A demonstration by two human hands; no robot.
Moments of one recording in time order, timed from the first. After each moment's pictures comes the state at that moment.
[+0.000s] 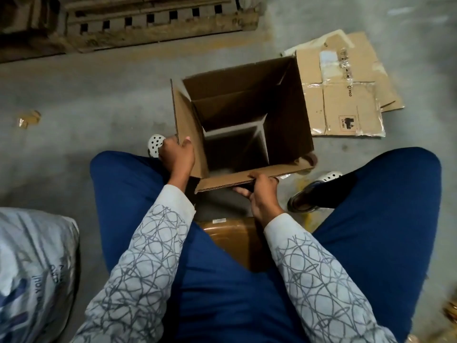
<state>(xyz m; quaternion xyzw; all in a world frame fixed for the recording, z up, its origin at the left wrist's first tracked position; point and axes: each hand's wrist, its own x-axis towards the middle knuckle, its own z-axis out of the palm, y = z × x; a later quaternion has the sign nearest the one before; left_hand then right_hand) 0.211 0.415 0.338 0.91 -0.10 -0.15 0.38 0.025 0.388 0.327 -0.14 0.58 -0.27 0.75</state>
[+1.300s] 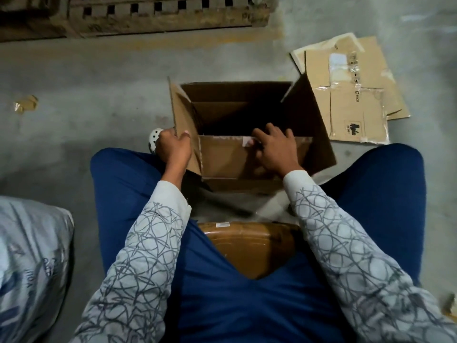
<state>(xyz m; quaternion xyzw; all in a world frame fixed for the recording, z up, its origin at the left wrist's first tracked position) 0.244 0.413 0.329 0.90 -0.10 -0.18 0.38 0.044 0.274 0.302 -0.93 0.36 -0.01 0.07</state>
